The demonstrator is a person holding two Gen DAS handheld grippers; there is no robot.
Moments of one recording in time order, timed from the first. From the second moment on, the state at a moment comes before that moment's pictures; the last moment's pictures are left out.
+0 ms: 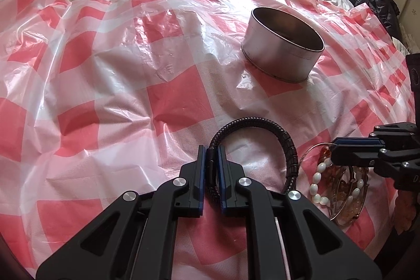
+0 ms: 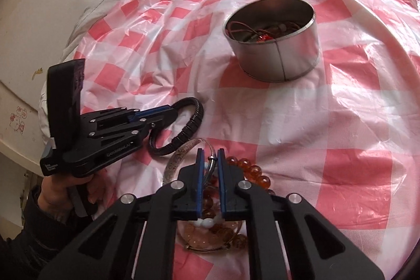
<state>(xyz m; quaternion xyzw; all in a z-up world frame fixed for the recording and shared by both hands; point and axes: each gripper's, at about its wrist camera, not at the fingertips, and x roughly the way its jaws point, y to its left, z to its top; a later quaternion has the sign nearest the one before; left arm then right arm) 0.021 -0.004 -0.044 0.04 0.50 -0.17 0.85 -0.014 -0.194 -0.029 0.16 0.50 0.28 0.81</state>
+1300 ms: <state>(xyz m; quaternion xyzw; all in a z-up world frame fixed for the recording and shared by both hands) 0.033 -0.015 0.001 -0.01 0.44 -0.21 0.87 -0.016 -0.241 -0.029 0.09 0.51 0.13 0.85</state>
